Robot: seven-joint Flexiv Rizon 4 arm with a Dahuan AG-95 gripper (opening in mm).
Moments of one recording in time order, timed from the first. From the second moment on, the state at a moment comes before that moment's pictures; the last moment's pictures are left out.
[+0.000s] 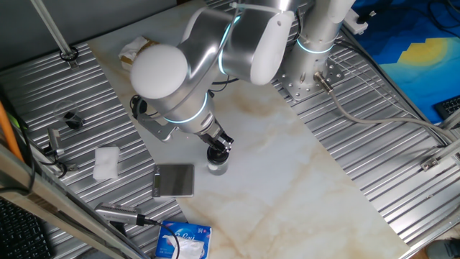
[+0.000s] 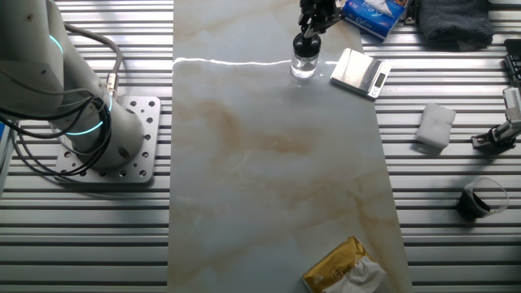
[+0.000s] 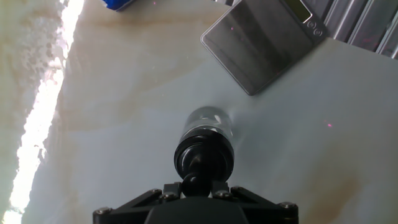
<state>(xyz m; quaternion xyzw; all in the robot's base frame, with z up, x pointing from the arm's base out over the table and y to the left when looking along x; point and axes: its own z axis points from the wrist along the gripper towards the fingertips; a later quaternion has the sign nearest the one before) 0.462 0.199 0.156 0.19 -0.97 -0.02 0.14</state>
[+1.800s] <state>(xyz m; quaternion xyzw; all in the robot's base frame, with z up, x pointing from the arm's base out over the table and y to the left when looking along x) 0.466 0.195 0.156 0.22 -0.96 -0.03 0.15</state>
